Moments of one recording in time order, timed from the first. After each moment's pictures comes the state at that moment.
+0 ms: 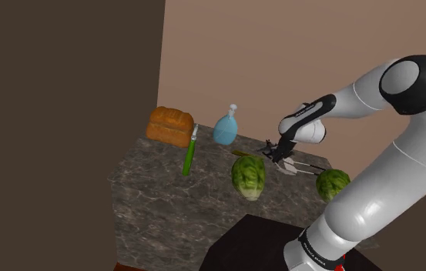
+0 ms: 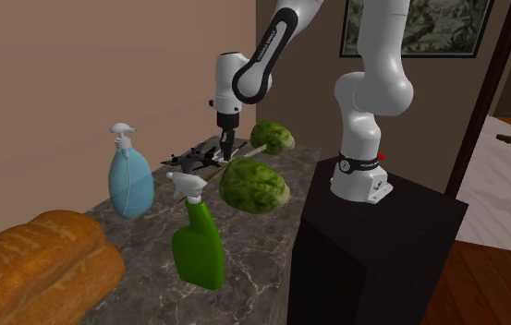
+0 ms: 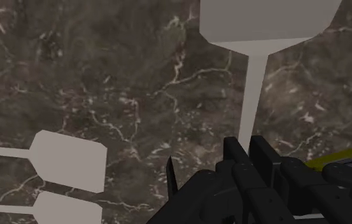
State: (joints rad) arm -0.22 -0.02 -0.50 -2.64 -0.01 2.69 -0.06
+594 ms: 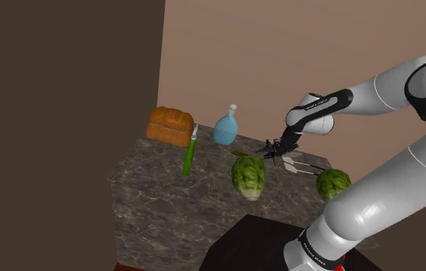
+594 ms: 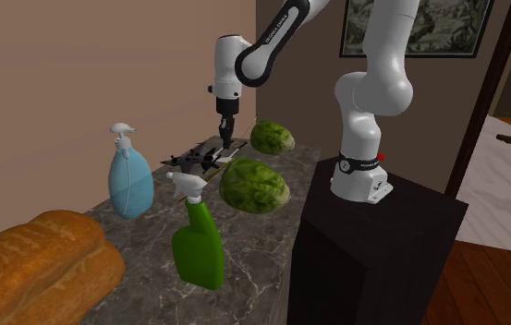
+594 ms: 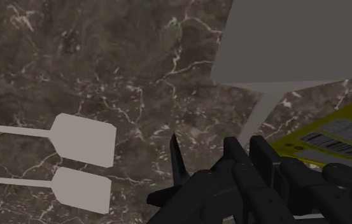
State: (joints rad) arm -0.24 -0.16 -0.49 -2.62 -0.12 2.54 0.03
